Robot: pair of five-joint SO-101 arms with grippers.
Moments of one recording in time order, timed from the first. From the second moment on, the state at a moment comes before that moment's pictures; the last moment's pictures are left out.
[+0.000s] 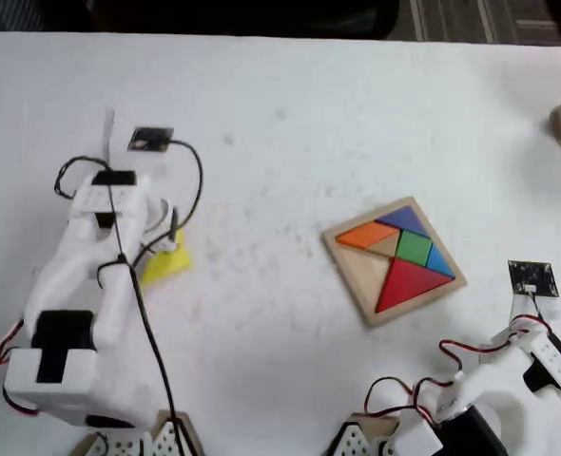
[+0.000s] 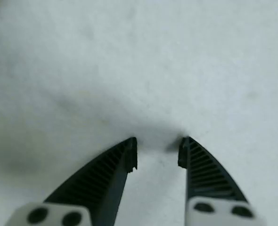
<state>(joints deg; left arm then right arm) -6.8 9.8 25.8 63.7 1.6 53.2 -22.5 68.1 41.8 54.7</state>
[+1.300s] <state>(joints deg) 10.7 0.1 38.2 55.6 17.3 53.2 -22.5 69.0 41.8 59.0</state>
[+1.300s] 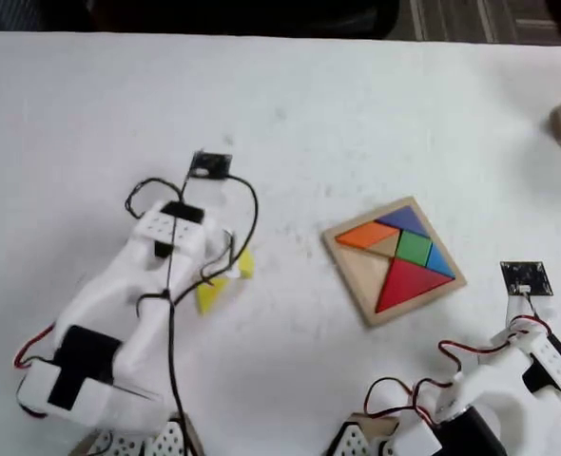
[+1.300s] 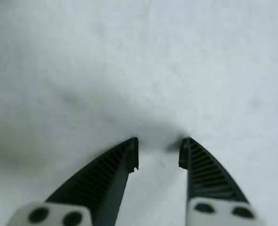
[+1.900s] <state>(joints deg) 9.1 3.0 35.6 57.8 16.7 53.2 -22.5 69.1 41.8 59.0</state>
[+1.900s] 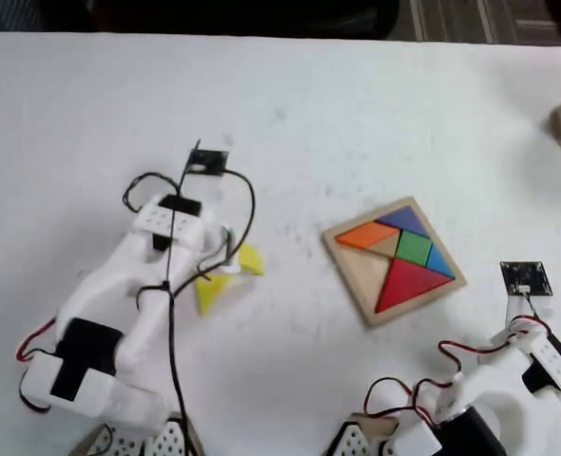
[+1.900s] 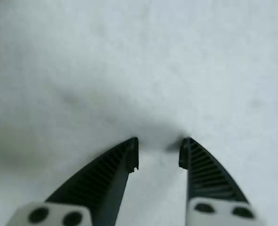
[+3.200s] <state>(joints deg) 12.0 -5.8 44.0 57.7 13.9 53.0 -22.5 69.1 41.8 59.0</state>
